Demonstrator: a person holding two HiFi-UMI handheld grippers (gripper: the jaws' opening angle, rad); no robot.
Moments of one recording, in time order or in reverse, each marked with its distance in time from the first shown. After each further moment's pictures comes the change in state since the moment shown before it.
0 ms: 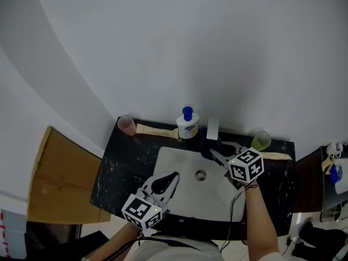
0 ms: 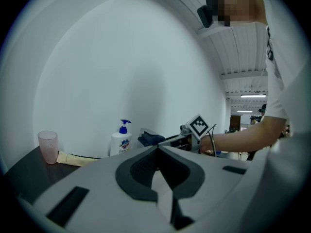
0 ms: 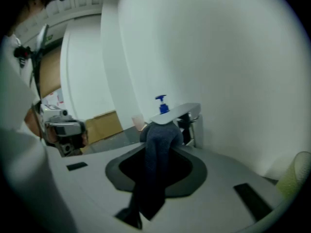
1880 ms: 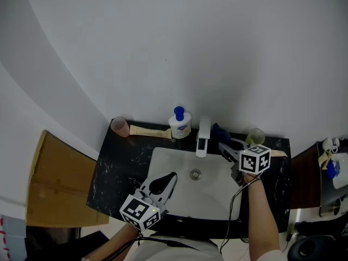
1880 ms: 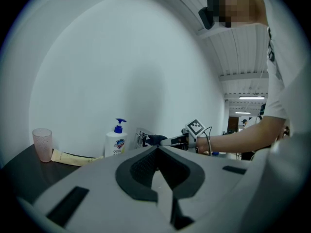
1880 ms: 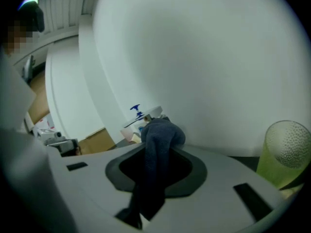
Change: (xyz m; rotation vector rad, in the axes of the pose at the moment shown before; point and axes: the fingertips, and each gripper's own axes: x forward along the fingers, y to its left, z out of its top) left arm 0.009 -0.011 -0.001 -0.010 -0.002 -0.022; right arm -0.035 -0.058 -0.010 0.250 -0.104 -0.058
